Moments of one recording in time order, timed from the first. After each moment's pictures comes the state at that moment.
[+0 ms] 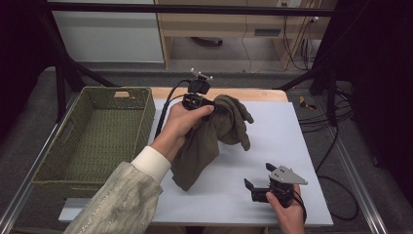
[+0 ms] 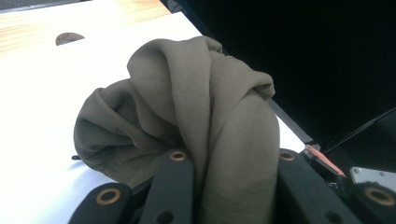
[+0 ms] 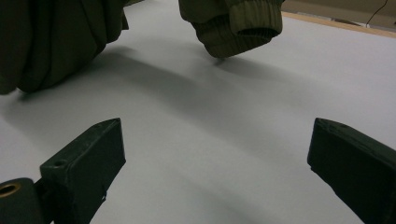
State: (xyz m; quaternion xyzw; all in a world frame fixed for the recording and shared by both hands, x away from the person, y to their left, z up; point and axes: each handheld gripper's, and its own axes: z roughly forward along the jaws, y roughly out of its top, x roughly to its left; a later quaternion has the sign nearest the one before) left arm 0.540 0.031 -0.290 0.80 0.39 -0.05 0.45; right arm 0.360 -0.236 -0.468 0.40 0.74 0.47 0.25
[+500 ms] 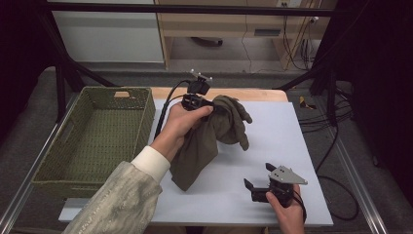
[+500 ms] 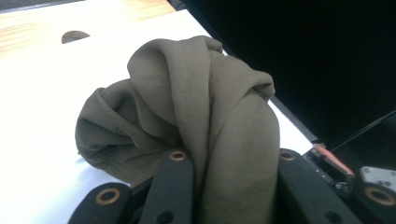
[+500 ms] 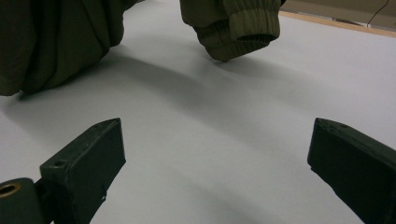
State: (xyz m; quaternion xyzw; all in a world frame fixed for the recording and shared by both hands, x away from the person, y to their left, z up) left arm 0.542 0.032 -0.294 0.81 0.39 -0.04 0.44; right arm 0.360 -0.235 -0.468 0.40 0.74 0.47 0.25
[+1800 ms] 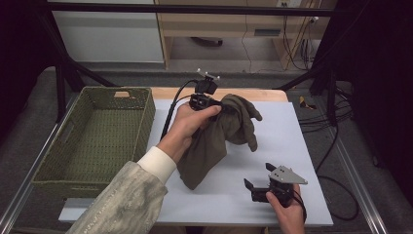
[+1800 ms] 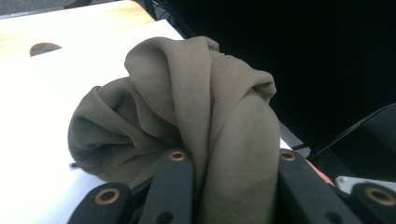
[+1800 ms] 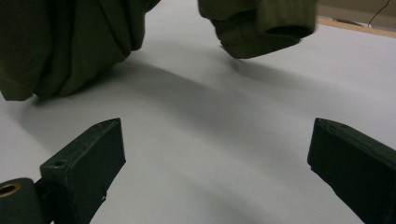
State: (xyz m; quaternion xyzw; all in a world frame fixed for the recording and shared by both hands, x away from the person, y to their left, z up) left arm 0.536 0.011 -0.285 0.80 0.37 -0.06 0.47; right arm 0.361 -0.236 -0.468 0.40 0.74 0.47 0.25
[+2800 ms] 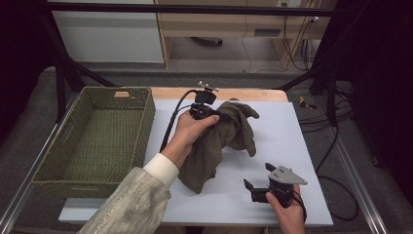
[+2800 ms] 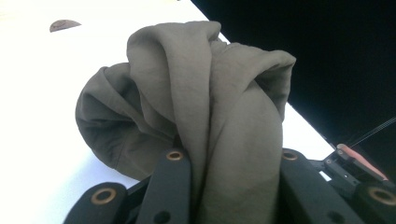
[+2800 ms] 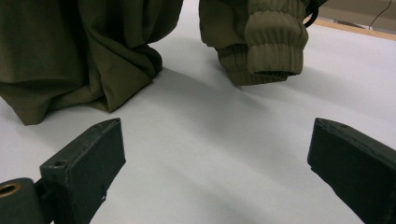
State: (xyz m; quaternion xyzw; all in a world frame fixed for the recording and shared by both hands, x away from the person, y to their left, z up) left arm 0.544 0.015 -0.331 0.81 0.38 -0.04 0.44; right arm 0.360 -0.235 -0.467 0.40 0.75 0.47 0.25
